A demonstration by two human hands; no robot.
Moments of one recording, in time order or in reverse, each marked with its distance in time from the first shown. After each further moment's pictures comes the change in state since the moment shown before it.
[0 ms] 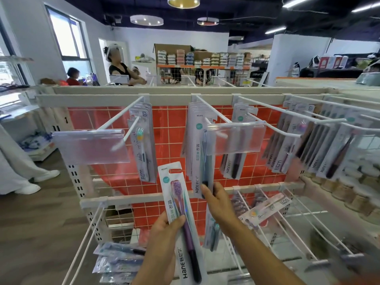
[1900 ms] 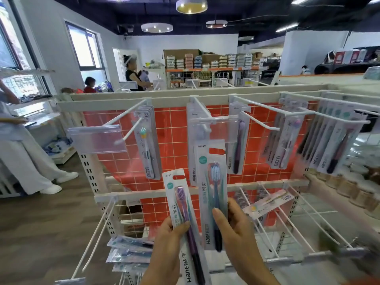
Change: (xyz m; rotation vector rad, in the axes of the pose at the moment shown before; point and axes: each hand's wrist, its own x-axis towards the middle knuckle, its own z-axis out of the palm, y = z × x) left_hand -0.040 -0.012 0.015 0.036 0.067 0.003; right_hand -0.120 -0.026 -0.036 0.287 -0.086 -0.247
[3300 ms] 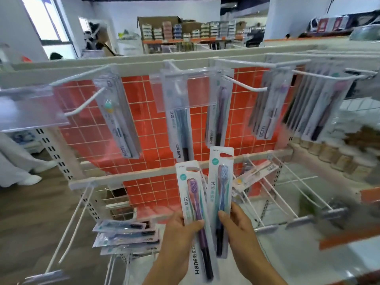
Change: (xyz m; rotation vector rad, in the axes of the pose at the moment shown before) left_hand 0.002 -0.048 0.028 0.113 -0.095 -0.137; right_hand -0.024 0.059 -0.040 0.104 0.205 0.403
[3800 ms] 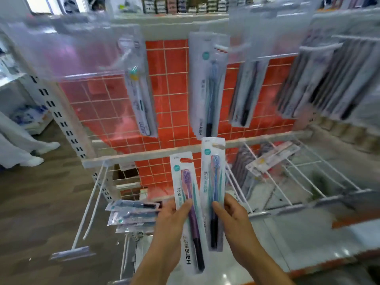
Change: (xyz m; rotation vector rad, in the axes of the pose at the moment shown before) left_hand 0.013 -0.009 -0.091 0.002 0.011 0.023; right_hand -0.005 0.046 0.069 -0.071 -0.048 0.013
